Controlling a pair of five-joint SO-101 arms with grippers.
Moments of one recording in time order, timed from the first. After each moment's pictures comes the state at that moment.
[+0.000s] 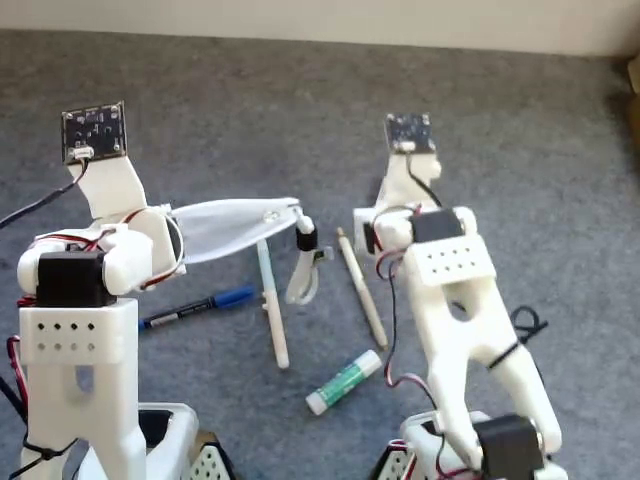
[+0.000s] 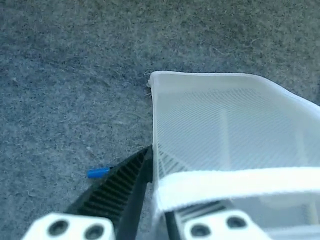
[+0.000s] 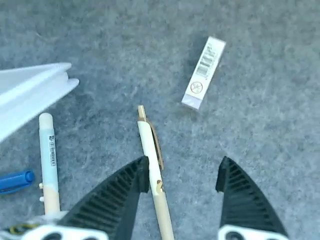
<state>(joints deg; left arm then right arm) -6.1 -42.0 23.0 85.6 17.4 -15.2 -19.1 28.2 58.0 -4.7</state>
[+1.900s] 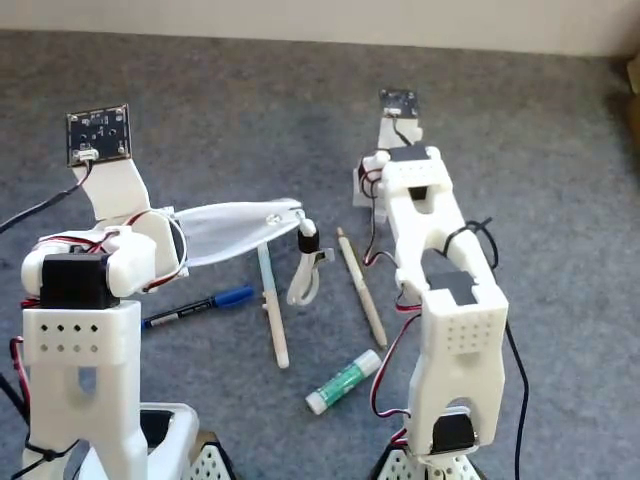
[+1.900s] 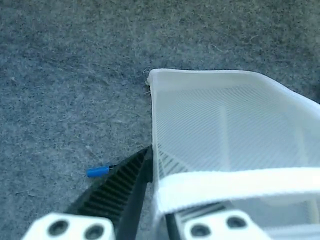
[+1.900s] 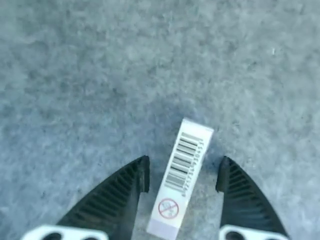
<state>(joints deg) -6.1 -42.0 23.8 85.6 17.4 -10.2 33.1 -11.2 53.5 -4.7</state>
